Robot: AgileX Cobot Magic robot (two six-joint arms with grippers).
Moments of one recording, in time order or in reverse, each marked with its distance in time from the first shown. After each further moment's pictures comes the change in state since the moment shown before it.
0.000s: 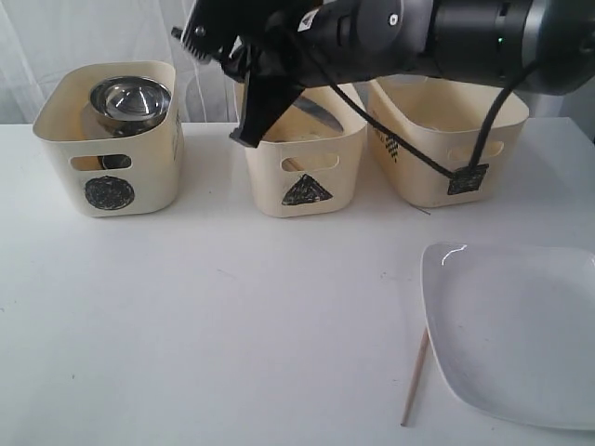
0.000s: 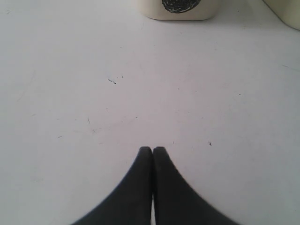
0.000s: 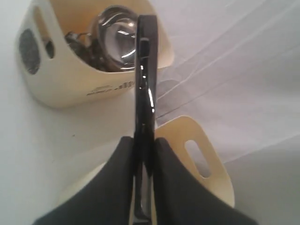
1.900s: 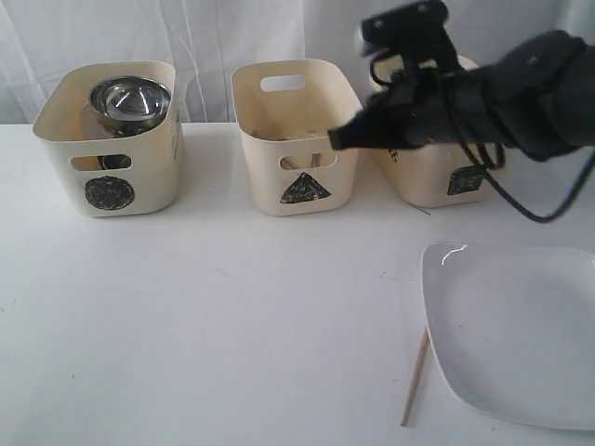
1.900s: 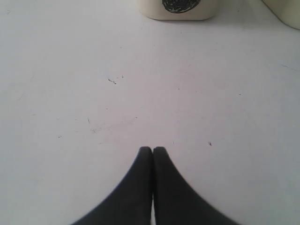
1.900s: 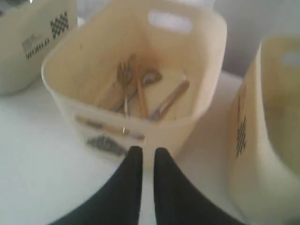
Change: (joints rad) left arm 0.000 0.000 0.000 0.000 0.000 0.000; right arm -0.256 -0.120 0.378 0.648 -0.048 0.050
